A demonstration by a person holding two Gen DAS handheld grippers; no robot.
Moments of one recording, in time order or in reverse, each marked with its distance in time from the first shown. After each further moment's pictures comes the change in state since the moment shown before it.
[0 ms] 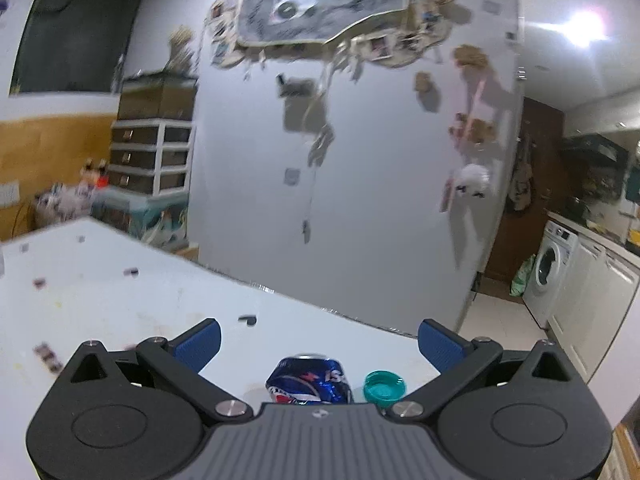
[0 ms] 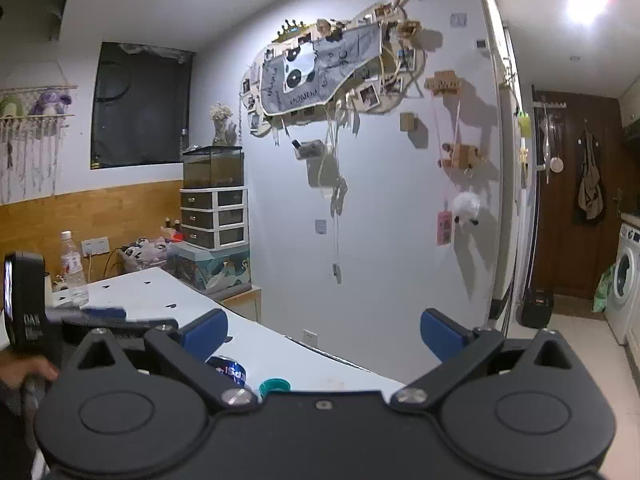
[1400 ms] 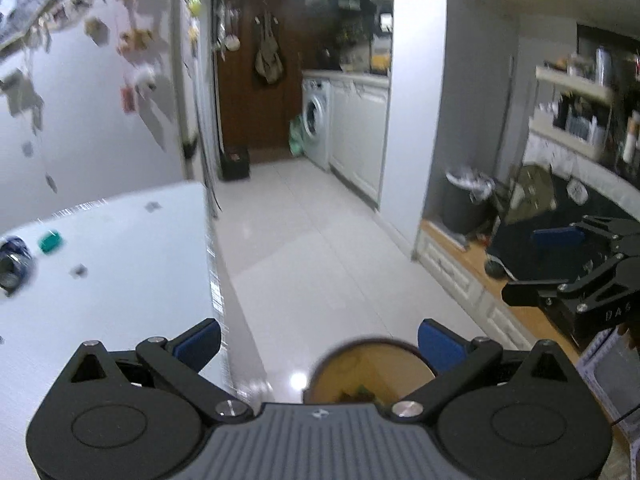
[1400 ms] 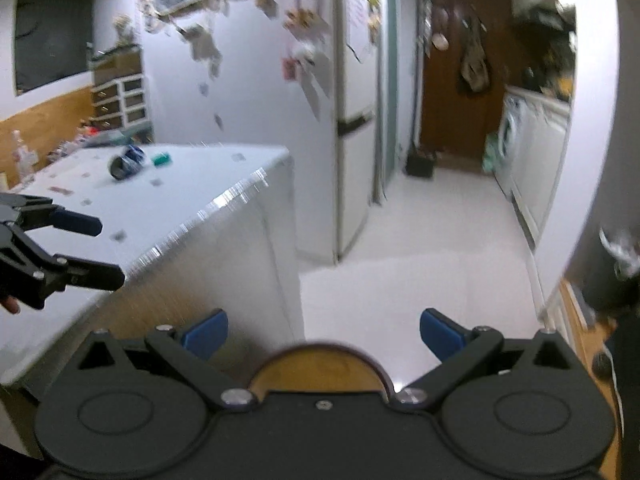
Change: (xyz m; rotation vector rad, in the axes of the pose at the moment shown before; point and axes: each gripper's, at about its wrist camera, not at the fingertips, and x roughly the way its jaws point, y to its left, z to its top) left arm -0.261 -0.243 -0.175 0.465 0.280 -0.563; right arm -0.360 -0.121 -0.200 0.097 0.337 -0.273
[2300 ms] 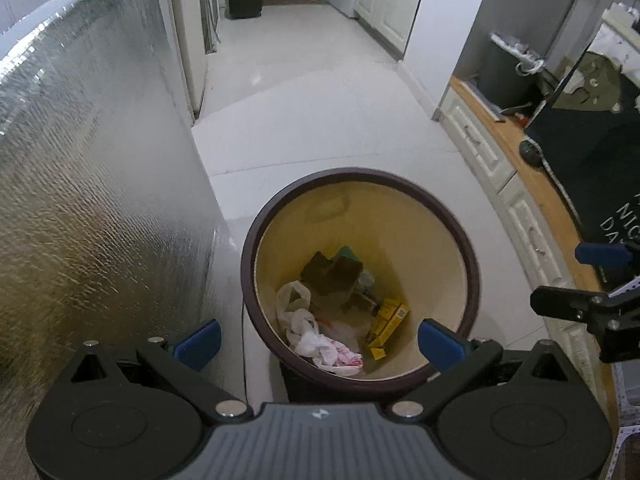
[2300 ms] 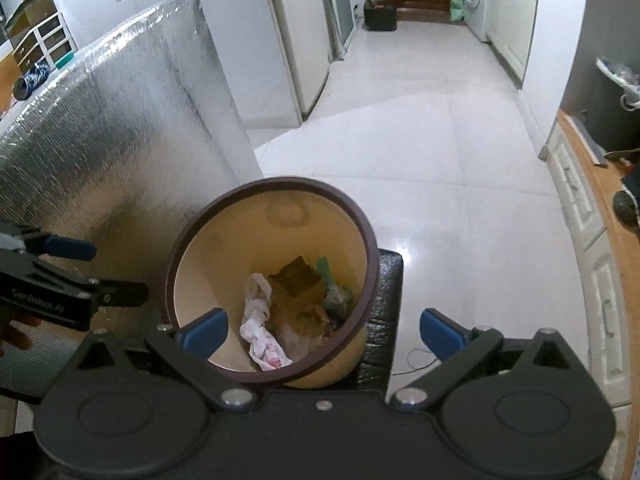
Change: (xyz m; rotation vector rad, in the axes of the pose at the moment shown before) left arm 0.202 -0.045 -0.108 -0.129 0.483 -0.008; right arm 0.127 -0.067 -0.133 0.238 0.407 -0.040
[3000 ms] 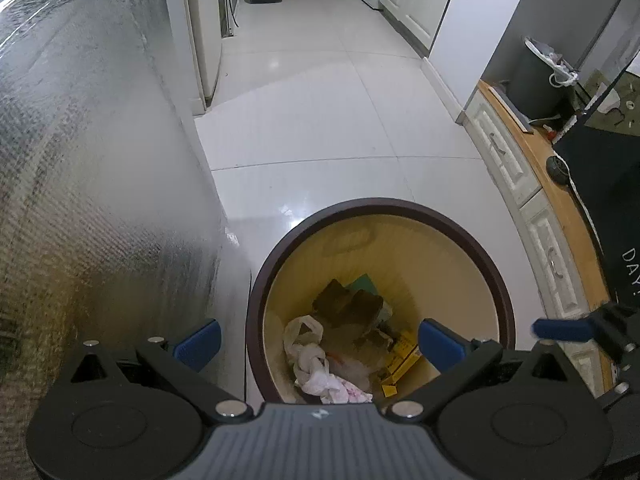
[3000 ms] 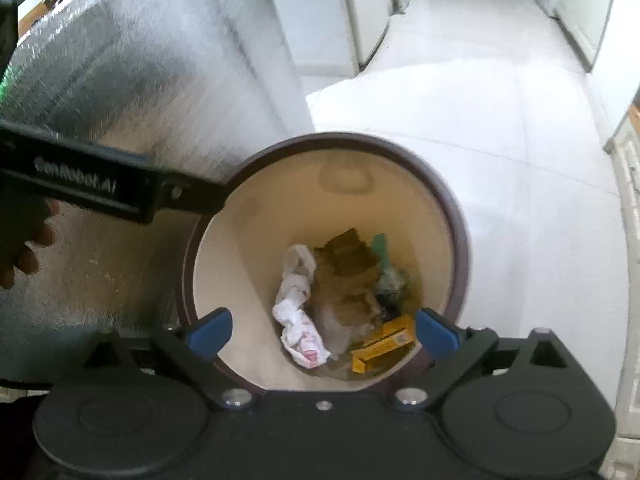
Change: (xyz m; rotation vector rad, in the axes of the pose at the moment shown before) left arm 0.059 0.020 0.054 -0.067 0.052 0.025; right arm 0.076 0.025 0.021 -0.103 0.161 0.126
